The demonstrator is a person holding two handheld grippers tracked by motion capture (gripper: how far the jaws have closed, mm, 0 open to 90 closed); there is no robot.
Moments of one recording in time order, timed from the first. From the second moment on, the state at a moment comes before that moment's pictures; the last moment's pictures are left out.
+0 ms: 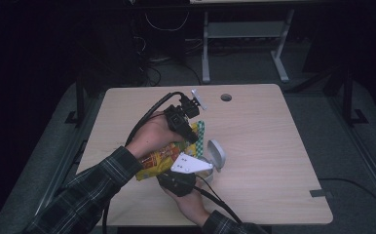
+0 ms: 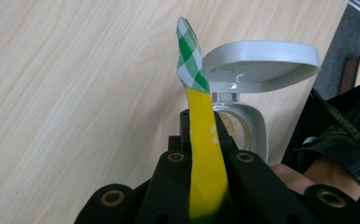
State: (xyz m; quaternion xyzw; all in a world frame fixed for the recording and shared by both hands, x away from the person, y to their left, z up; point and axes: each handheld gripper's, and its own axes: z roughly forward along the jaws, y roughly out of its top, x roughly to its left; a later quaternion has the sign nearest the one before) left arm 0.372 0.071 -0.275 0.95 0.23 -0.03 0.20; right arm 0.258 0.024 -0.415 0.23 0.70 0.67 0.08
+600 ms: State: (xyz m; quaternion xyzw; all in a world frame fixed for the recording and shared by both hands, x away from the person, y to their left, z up) left arm 0.365 0.089 -0.273 0.94 0.22 -0.05 0.25; right arm 0.255 0.028 -0.415 0.23 0.71 0.66 0.08
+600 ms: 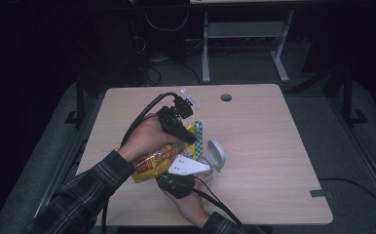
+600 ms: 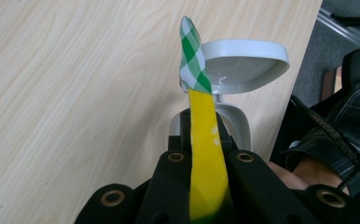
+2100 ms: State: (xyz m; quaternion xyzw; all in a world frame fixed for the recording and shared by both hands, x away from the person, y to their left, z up) left arm 0.332 0.238 -0.273 0.82 0.22 -0.04 0.53; right arm 0.255 0.021 -0.419 0.27 0.74 0.61 0.10
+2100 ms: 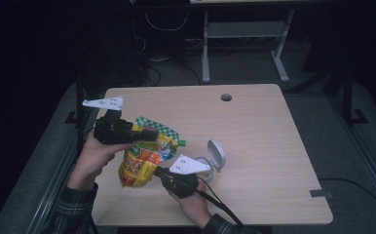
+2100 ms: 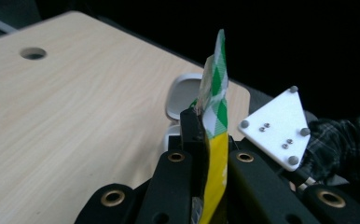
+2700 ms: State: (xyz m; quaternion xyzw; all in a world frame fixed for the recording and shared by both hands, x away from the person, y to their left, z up) left arm 0.367 0.289 -0.318 0.76 0.27 0.08 0.59; right arm 0.255 0.021 -0.421 0.27 0.75 0.60 0.08
